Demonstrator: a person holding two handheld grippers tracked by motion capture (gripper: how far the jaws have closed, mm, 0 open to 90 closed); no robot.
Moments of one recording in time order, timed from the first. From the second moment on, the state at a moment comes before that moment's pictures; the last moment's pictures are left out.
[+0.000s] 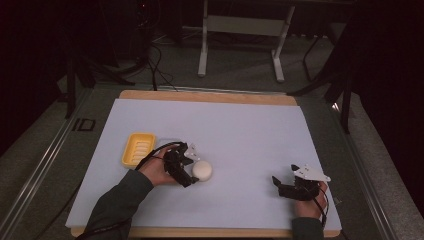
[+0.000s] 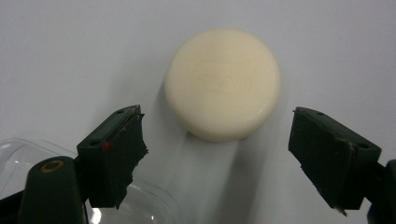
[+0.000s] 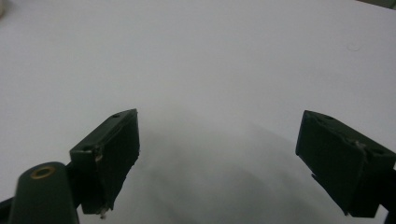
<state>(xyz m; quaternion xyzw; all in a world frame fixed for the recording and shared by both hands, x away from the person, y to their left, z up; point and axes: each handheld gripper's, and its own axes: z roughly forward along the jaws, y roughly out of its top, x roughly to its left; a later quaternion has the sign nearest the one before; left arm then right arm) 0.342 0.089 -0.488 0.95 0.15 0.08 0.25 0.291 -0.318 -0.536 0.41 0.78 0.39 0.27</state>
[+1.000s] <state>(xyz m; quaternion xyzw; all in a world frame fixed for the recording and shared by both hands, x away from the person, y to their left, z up) 0.364 0.049 -0.499 0.97 0.12 0.04 0.18 0.291 -0.317 -0.536 0.41 0.78 0.39 0.27</state>
